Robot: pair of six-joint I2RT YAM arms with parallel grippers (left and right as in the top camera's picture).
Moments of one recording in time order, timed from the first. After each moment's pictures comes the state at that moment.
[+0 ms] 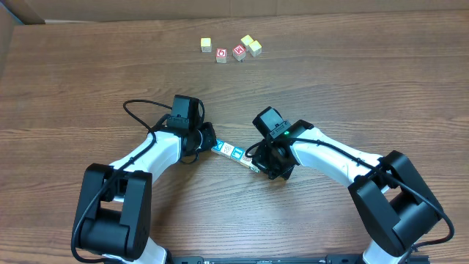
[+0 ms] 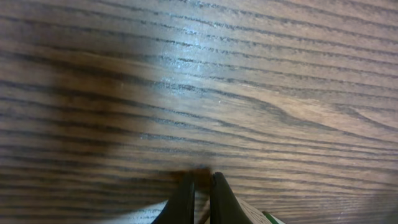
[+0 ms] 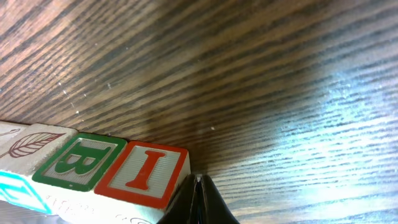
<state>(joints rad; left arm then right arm) -0.21 1.74 0.88 -0.31 0.18 -0.49 0.66 1.86 1.10 -0.65 -0.25 1.17</state>
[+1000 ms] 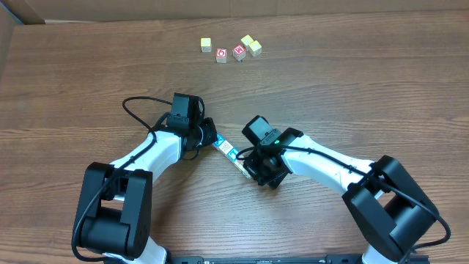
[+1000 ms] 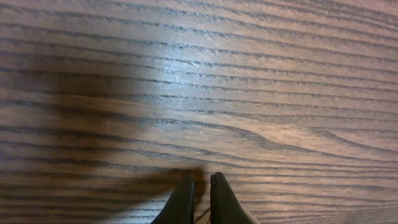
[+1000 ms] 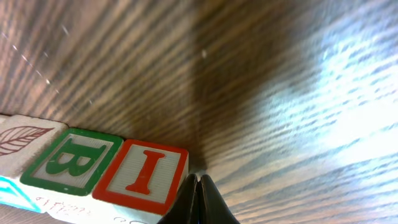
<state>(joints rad) -0.21 1.75 0.88 -0.23 0.19 -0.49 0.74 1.86 1.09 -0.63 -0.27 1.46</state>
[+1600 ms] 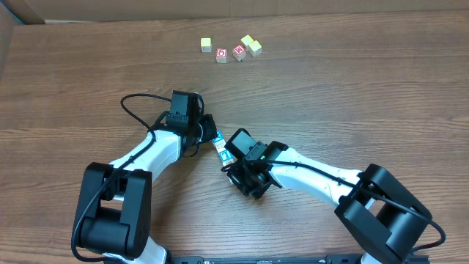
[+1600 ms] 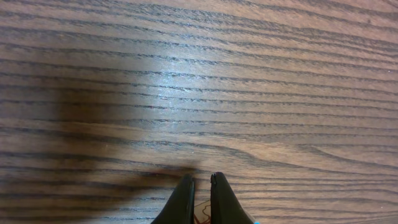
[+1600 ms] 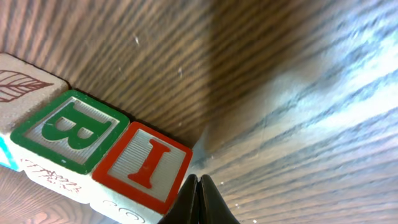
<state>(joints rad) -0.21 1.75 0.89 -0.20 0.18 -0.49 0.87 1.86 1.09 -0.53 -0.26 1.64</state>
